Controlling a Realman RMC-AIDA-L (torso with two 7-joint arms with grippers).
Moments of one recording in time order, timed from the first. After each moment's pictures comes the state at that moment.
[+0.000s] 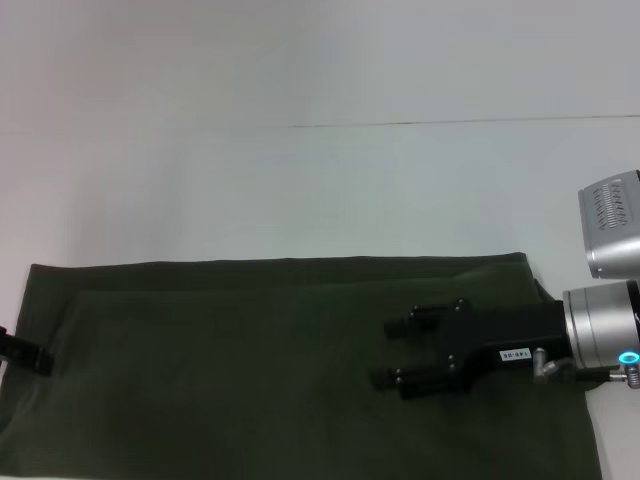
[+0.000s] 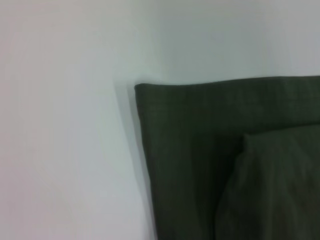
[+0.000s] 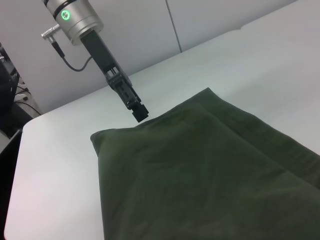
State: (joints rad) left arm -0.67 -1.93 0.55 0.82 2.86 1.59 -2.41; right arm 0.64 2.09 -0.76 -0.51 -2.17 -1.48 1.41
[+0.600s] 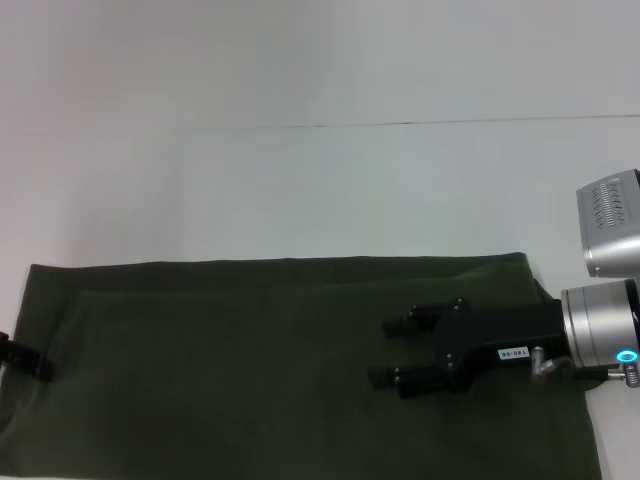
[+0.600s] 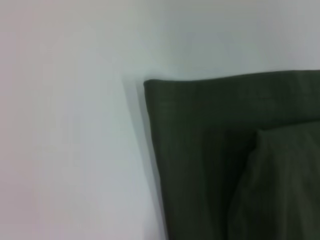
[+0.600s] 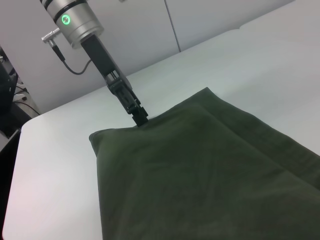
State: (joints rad) left arm -0.66 -1.93 0.58 0.82 2.86 1.56 -2.41; right arm 0.65 2.09 -0.76 -0.50 -2.17 -1.48 1.41
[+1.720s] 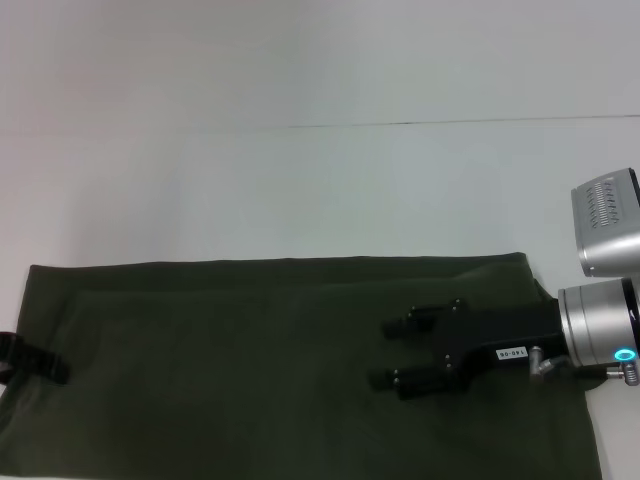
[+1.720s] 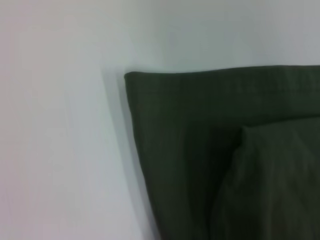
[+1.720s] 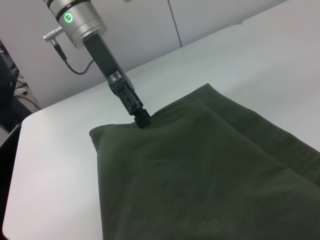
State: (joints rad) left arm -0.68 -1.93 0.57 0.76 2.85 1.55 -2.42; right arm 0.65 2.09 -0.78 -0.51 -2.17 -1.47 1.42
